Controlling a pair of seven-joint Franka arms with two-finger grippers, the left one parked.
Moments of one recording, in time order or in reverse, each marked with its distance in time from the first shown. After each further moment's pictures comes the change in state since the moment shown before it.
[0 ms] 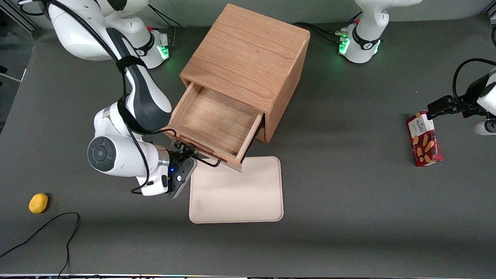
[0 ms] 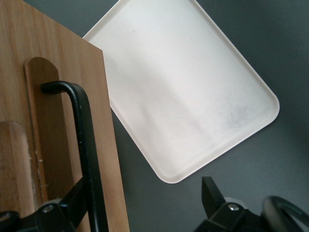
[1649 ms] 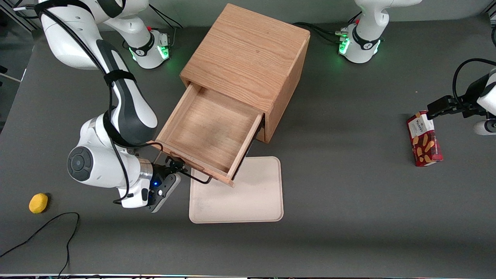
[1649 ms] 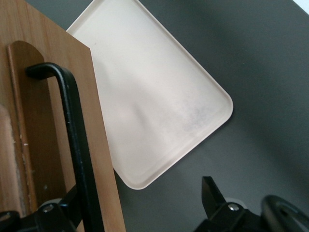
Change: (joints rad) arm -0.071 0.032 -0.001 0.009 0.001 0.091 -0.014
